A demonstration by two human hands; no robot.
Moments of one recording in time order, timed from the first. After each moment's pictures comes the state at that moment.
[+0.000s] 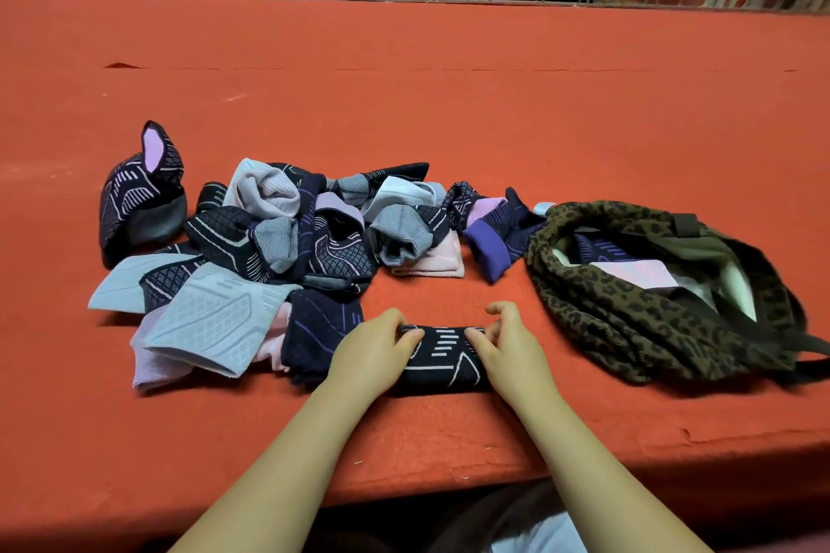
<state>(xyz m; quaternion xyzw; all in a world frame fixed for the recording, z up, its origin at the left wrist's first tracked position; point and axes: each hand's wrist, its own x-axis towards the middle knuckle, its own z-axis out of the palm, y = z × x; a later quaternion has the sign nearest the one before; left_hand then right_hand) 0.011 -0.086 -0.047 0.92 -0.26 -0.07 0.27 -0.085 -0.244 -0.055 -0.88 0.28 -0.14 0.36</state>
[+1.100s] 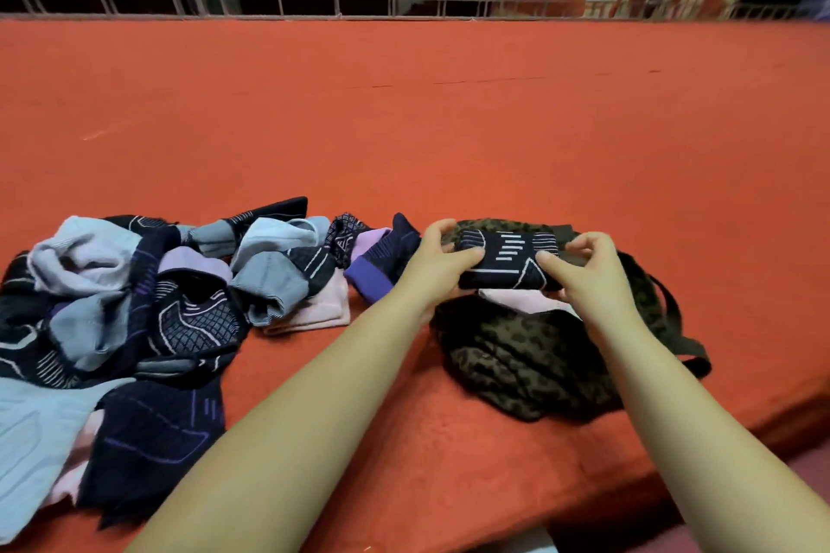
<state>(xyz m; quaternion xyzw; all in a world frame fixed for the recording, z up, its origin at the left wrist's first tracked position) 0.002 -0.334 0.028 0.61 -0.23 -0.36 0.67 -0.141 -0.443 0.031 -0.69 0.35 -0.37 0.52</state>
